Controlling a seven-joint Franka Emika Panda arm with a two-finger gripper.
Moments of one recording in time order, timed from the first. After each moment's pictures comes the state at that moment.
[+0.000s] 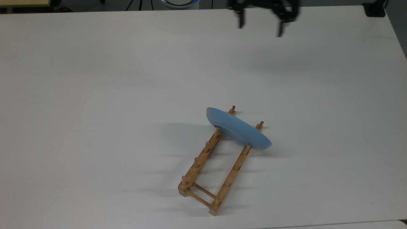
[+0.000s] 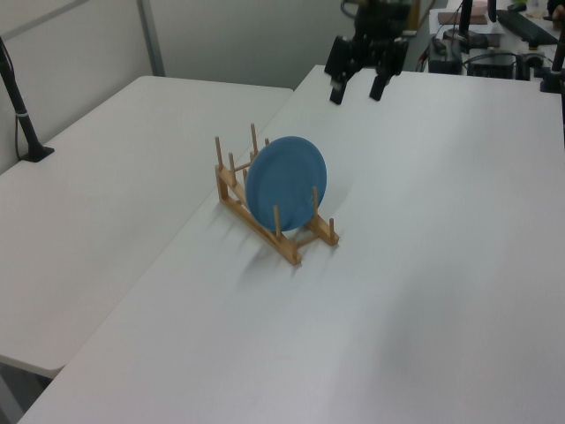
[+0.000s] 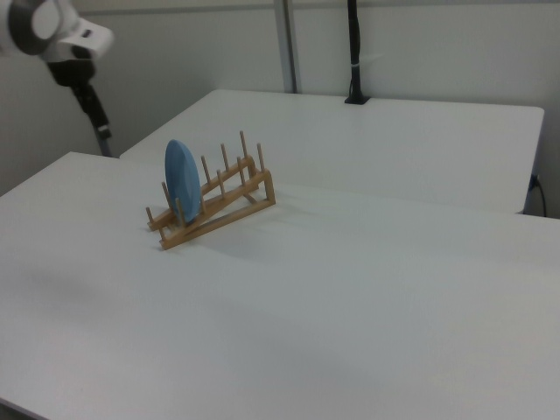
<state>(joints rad) 0.01 0.10 0.32 -1.52 0.04 1.88 0.86</state>
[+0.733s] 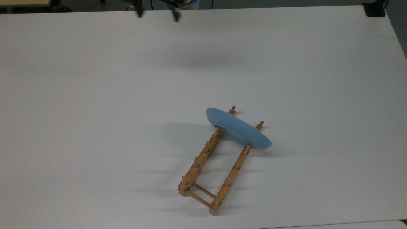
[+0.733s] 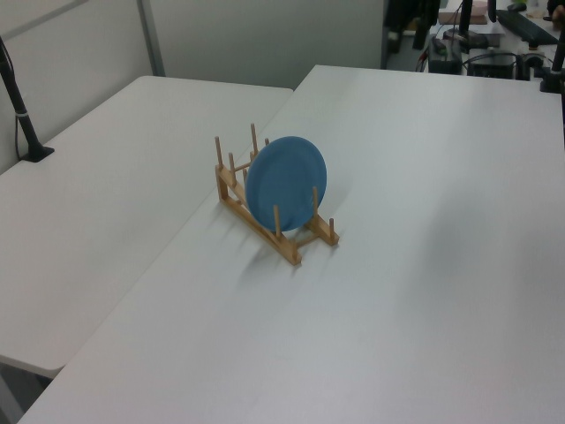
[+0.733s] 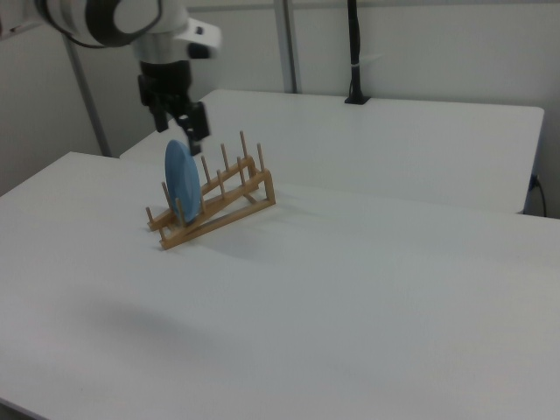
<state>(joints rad) -0.01 0.04 -0.09 -1.52 0.20 1.65 0.14</state>
